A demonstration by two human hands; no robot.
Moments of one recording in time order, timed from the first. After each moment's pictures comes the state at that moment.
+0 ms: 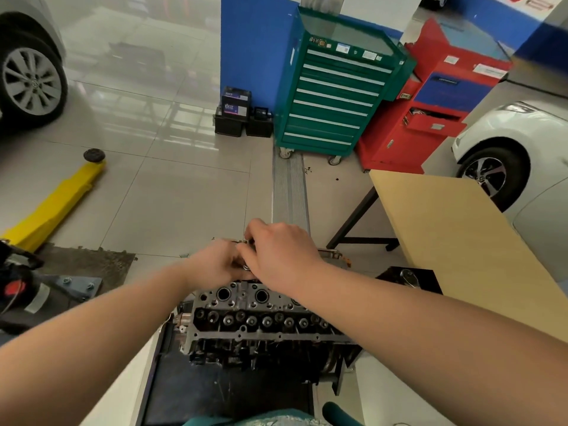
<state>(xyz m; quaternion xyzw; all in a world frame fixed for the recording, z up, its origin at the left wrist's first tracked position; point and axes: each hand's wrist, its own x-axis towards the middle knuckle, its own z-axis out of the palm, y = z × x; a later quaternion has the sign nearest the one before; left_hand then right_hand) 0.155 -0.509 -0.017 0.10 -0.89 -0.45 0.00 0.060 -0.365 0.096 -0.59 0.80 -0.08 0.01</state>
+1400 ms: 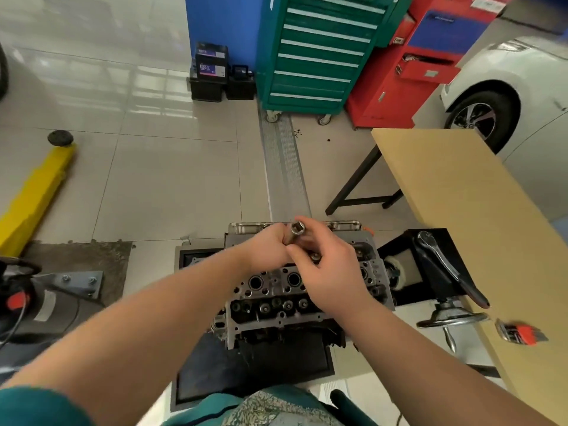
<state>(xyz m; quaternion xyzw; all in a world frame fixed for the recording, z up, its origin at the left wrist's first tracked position) 0.118 -0.500 -0.016 0.02 -0.77 -0.63 -0.09 0.095 -0.343 0.041 -0.33 0.84 -0.42 0.11</state>
